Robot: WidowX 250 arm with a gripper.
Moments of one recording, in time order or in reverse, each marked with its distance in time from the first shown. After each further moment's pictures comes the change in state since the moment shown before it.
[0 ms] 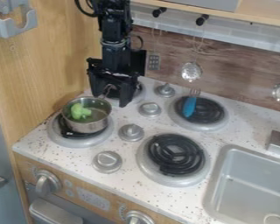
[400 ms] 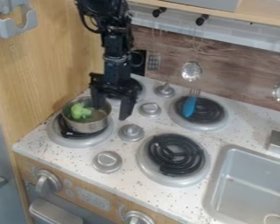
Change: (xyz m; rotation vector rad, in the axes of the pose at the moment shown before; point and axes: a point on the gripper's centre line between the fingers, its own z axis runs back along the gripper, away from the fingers) arm 0.008 -0.013 -0.026 -0.022 0.068 -0.078
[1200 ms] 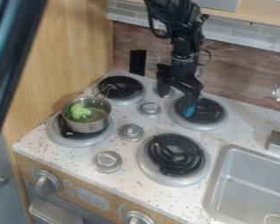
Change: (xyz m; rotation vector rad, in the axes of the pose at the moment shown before) arm 0.099 -0.076 -0.001 0.082 -0.259 -0.143
